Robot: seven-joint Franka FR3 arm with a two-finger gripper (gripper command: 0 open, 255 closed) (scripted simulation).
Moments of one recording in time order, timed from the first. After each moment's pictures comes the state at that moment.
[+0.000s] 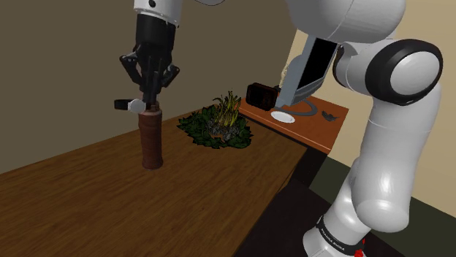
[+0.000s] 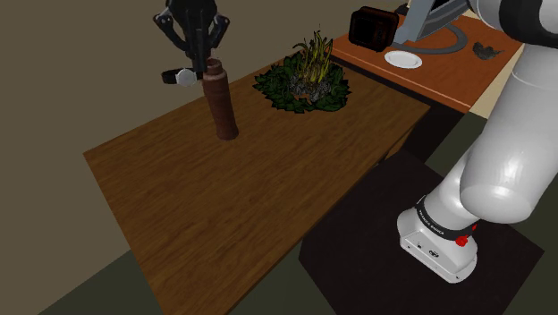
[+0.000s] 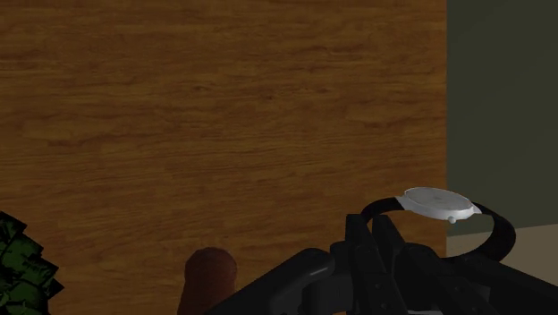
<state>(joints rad) 0.27 0.25 0.42 -1.28 0.15 1.53 0.59</state>
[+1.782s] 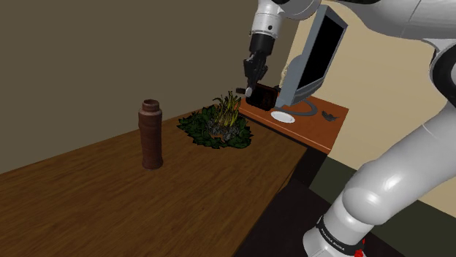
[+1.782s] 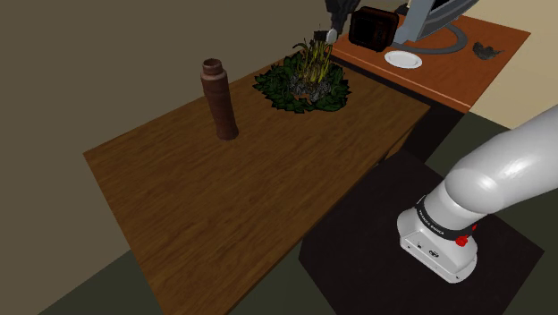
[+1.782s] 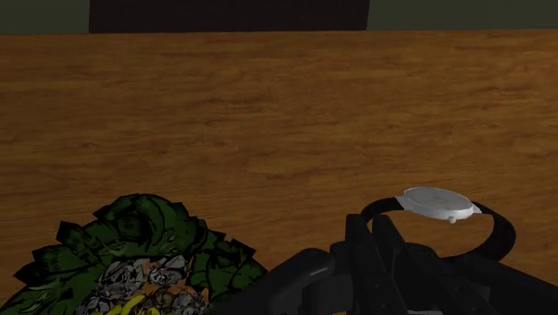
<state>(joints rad) -0.06 -0.24 0.08 -1.81 0.23 1.43 -0.07</state>
